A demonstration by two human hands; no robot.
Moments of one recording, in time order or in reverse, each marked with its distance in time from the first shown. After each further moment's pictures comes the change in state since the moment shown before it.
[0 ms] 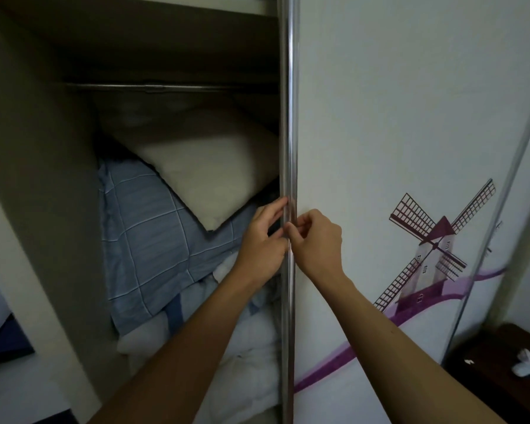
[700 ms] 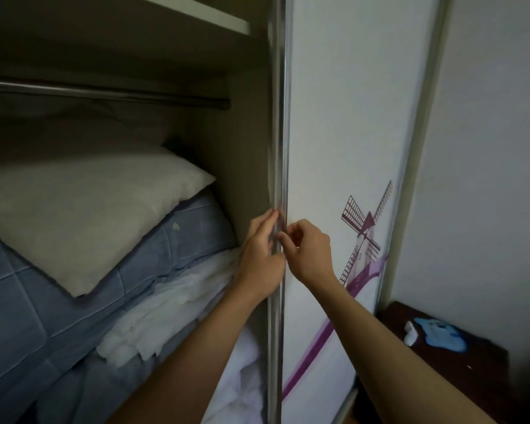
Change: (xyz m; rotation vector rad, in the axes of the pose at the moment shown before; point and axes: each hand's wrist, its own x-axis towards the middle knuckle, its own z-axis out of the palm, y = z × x) left_hand 0.084 -0.042 0.122 0.026 -0.296 0.119; right_hand 0.075 0.104 -0.064 -0.219 0.169 0.105
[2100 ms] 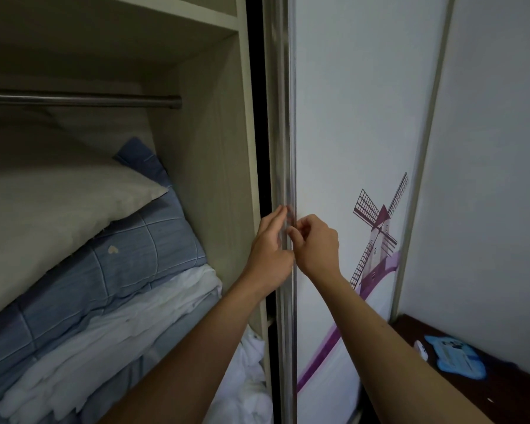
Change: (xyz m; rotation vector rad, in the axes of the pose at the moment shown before) left_hand 0.117 -0.031 0.130 0.009 -0.092 -0.093; right_hand 0.114 0.121 -0.039 -0.001 0.027 0.084
